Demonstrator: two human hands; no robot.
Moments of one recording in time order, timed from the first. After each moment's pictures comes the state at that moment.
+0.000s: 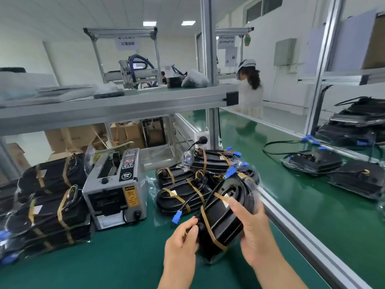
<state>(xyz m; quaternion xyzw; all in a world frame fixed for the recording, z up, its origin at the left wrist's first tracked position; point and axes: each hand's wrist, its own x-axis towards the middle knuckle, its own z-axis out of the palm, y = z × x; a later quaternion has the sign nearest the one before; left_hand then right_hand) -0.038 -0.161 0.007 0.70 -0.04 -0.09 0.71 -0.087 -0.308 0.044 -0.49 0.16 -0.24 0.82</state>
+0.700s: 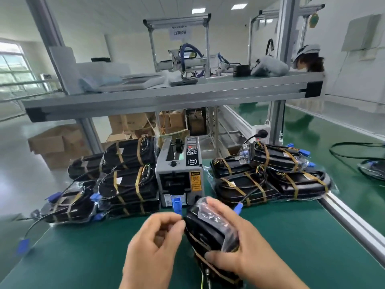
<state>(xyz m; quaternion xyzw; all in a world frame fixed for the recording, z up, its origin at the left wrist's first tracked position) -0.072 0.004 0.091 0.79 -0.05 0.18 0.58 -0.087 -0.179 0.084 -0.78 -0.10 0.01 0.62</state>
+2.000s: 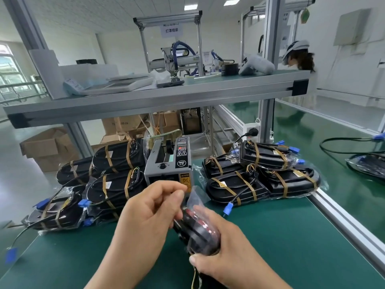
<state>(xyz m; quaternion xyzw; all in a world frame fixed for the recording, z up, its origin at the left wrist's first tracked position) -0.061 -0.011 0.155 0.78 -0.21 0.08 0.59 -0.082 -0.175 0.079 -0.82 -0.08 -0.02 0.56</state>
